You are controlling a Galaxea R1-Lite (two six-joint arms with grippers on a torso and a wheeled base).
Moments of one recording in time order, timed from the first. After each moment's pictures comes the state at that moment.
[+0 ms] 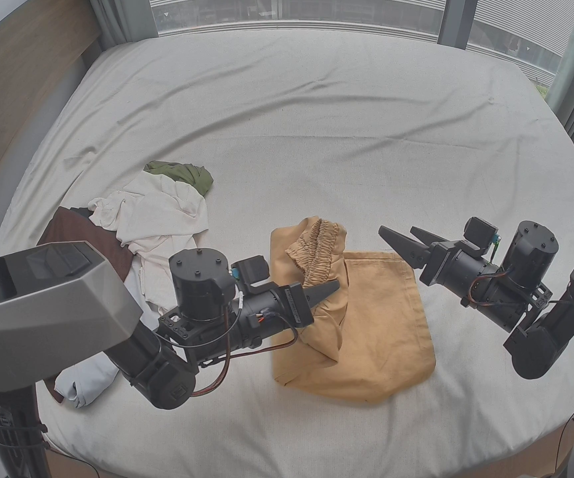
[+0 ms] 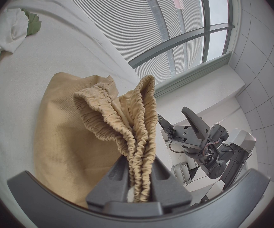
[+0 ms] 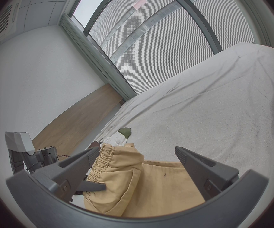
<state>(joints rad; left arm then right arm) -0.64 2.20 -0.85 -1.26 -0.37 -0.69 0.38 1.96 -0.56 -1.49 0.27 0.40</state>
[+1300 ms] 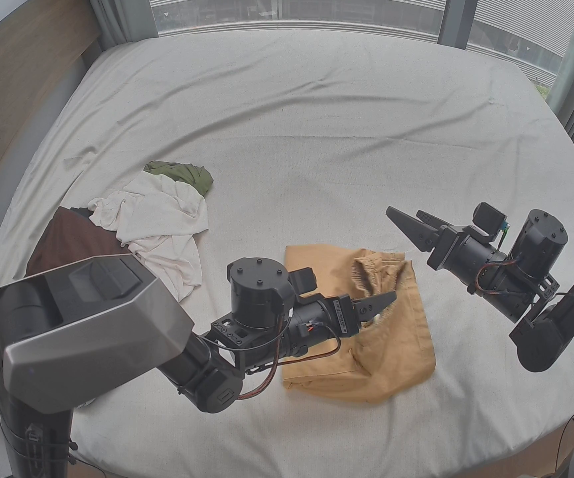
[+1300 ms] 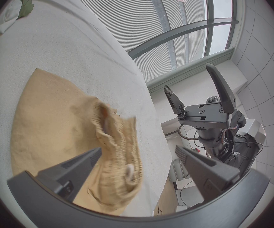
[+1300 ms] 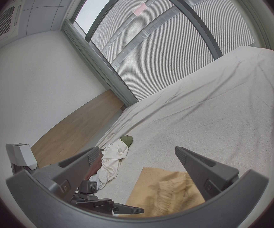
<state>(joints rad) -0.73 2.31 -1.01 -1.16 -0.30 -0.69 0.38 1.93 -0.58 -1.49 0.27 0.42</state>
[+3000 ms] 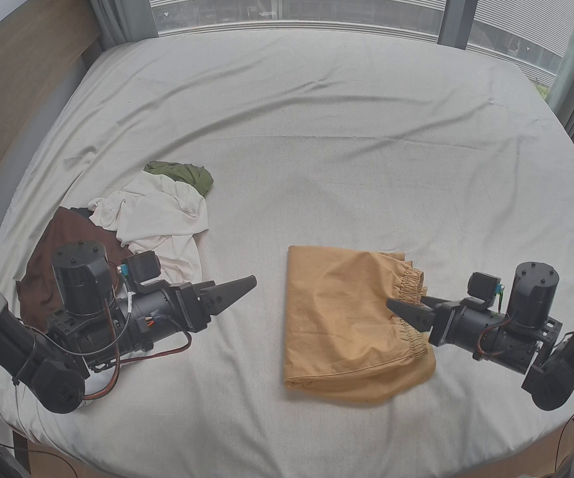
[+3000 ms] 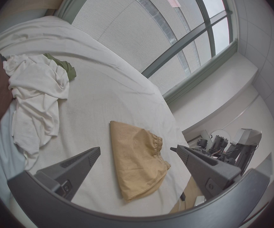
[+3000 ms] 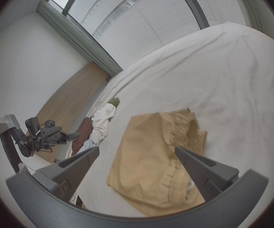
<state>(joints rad) -0.41 1.83 -0.46 -1.17 -0.36 -0.46 0.42 1.87 -0.28 -1.32 0.20 0.42</state>
